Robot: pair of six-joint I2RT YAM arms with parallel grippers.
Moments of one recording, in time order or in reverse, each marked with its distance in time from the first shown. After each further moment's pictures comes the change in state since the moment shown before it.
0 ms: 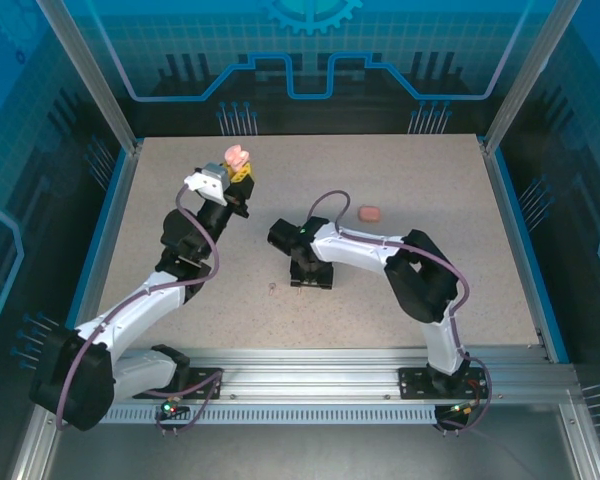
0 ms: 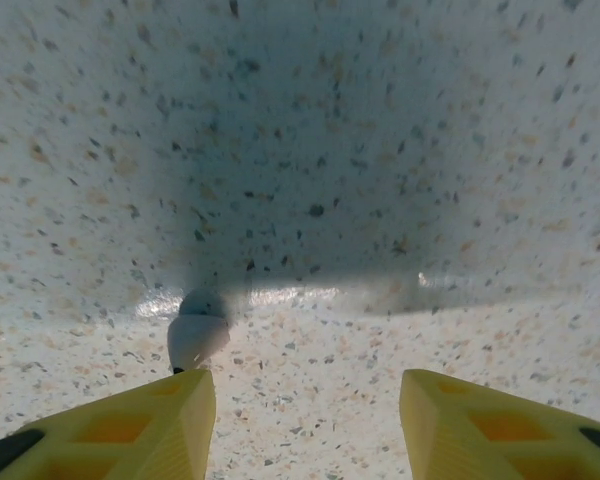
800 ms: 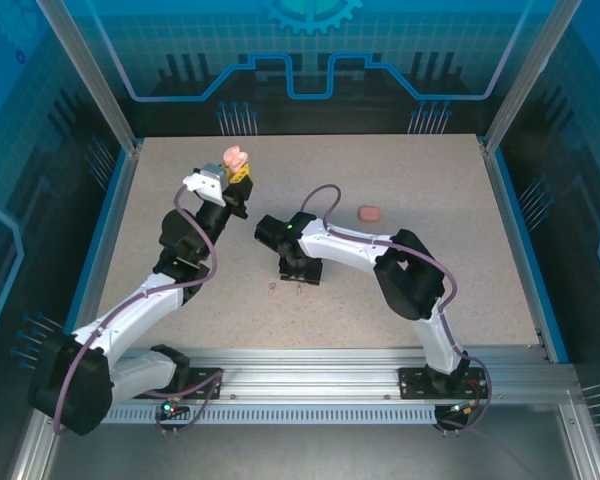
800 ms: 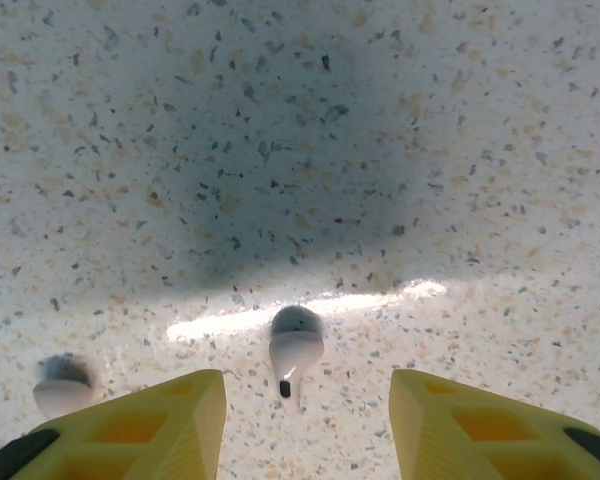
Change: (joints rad) left arm 0.000 -0.024 0.000 -0.036 -0.003 -0.002; right arm 0.020 0.089 0.159 -0.056 0.031 0.084
